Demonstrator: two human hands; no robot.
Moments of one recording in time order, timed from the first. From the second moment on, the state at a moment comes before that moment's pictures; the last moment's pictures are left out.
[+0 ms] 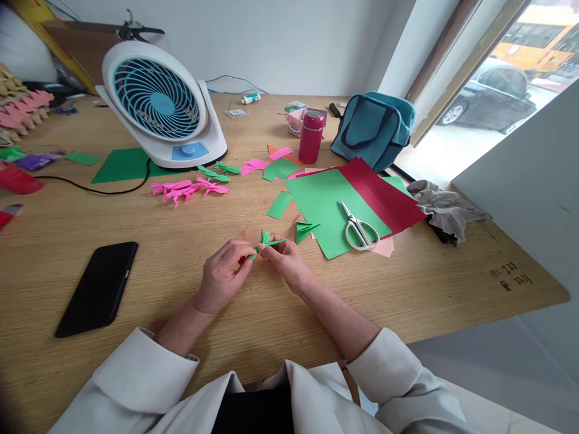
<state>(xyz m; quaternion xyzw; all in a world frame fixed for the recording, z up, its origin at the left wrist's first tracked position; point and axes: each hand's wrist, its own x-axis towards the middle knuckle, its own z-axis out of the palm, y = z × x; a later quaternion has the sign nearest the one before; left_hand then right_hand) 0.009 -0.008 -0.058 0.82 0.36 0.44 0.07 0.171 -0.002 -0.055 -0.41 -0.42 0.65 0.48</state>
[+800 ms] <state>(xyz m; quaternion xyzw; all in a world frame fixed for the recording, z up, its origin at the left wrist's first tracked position) 0.022 -0.013 -0.059 0.64 0.46 0.52 0.34 0.170 -0.001 -0.061 -0.38 -0.43 0.66 0.49</state>
